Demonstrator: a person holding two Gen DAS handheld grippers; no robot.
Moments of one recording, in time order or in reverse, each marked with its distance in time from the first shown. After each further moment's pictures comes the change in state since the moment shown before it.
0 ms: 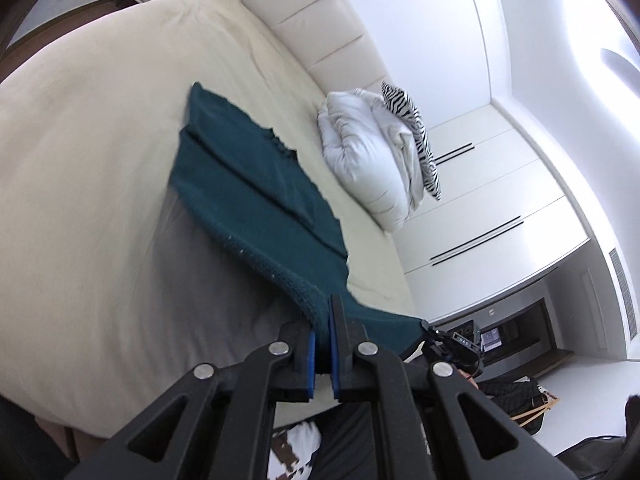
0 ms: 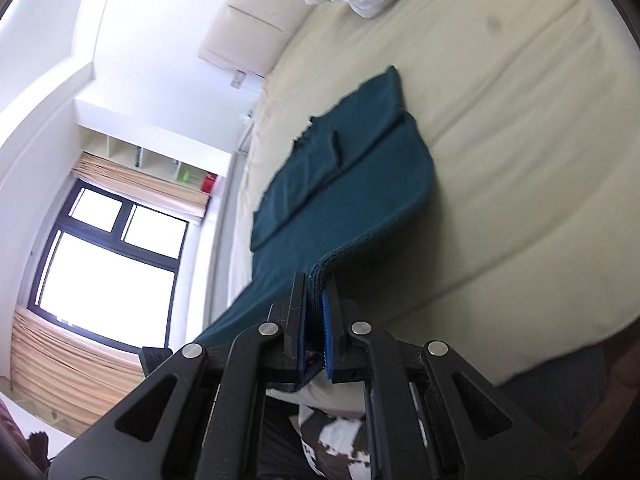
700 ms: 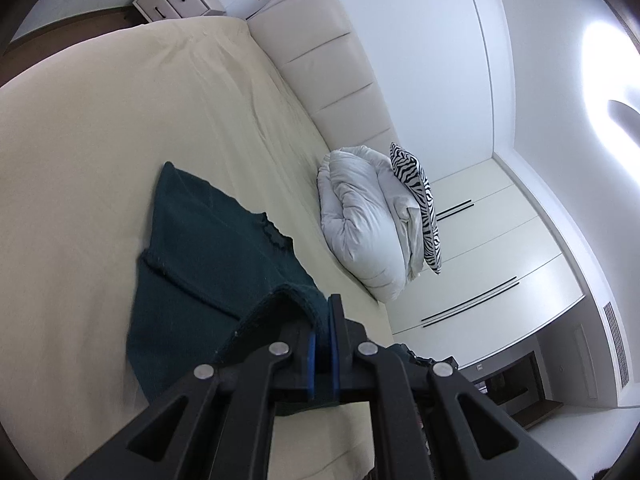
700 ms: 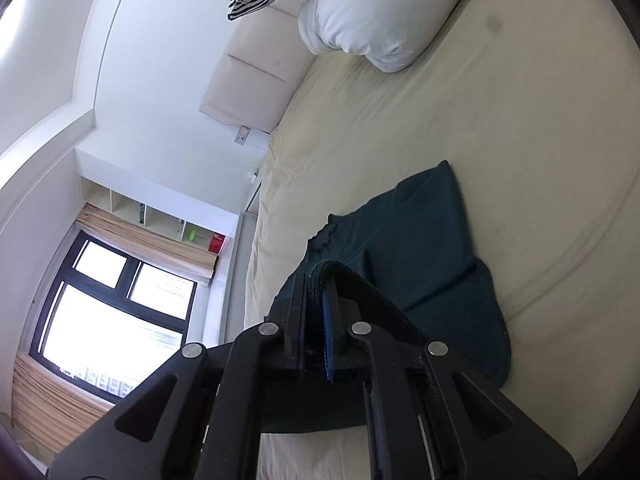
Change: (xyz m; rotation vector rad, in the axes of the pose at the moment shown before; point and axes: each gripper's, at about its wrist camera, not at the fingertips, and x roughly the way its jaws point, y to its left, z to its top) left arm 0.076 0.024 0.149 -0.076 -0.155 -0.033; right arm 0.109 0.027 0.169 0.048 -0.184 0.025
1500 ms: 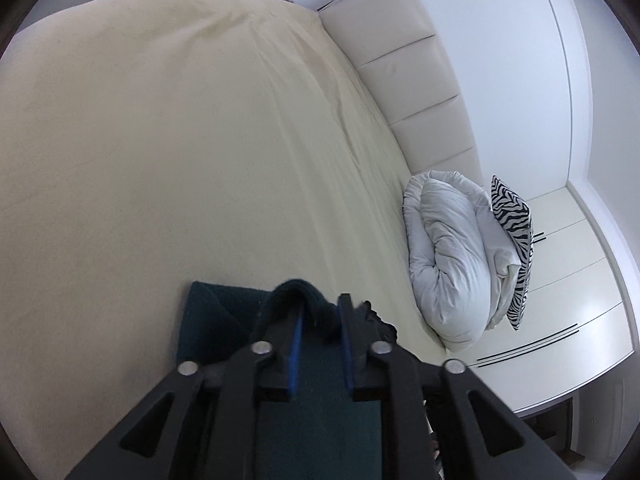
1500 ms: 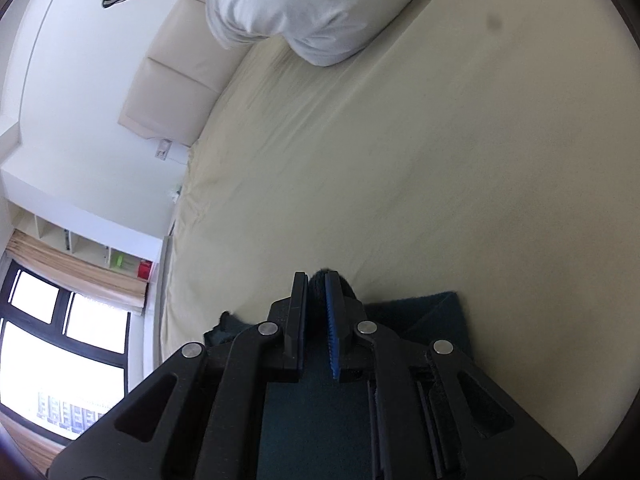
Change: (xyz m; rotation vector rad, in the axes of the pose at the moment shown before) left arm 0.160 0.114 0.121 -0.103 0.004 0.226; right arm 0.231 -0.086 0.126 0.059 -0.023 -0.271
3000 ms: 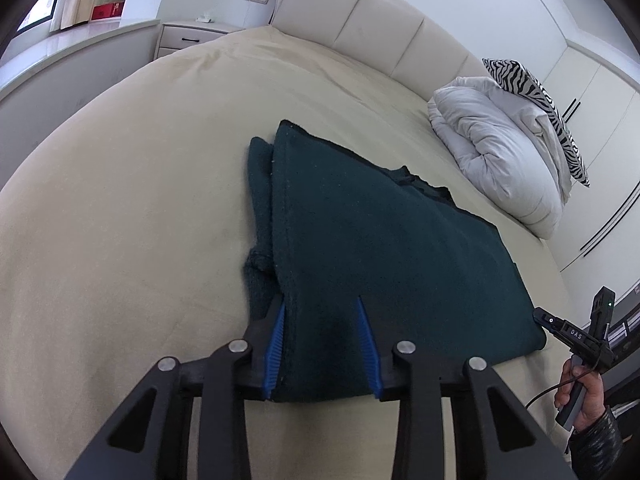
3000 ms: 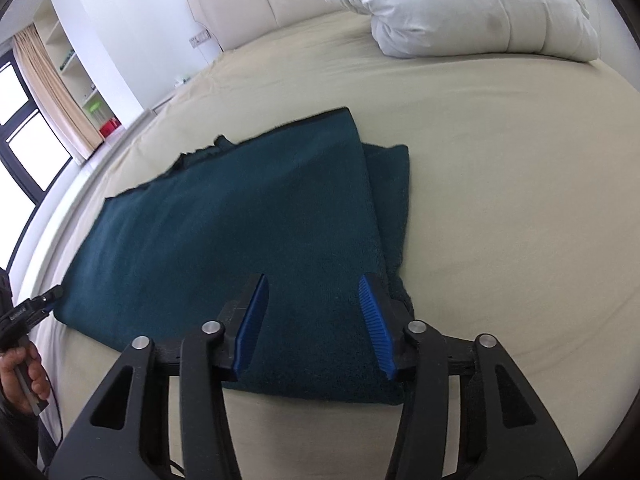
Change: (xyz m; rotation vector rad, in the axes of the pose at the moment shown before) left arm -0.087 -0.018 -0.154 0.460 -0.005 0.339; right arm -0.118 0.006 -0.158 -0.604 0.058 -0.222
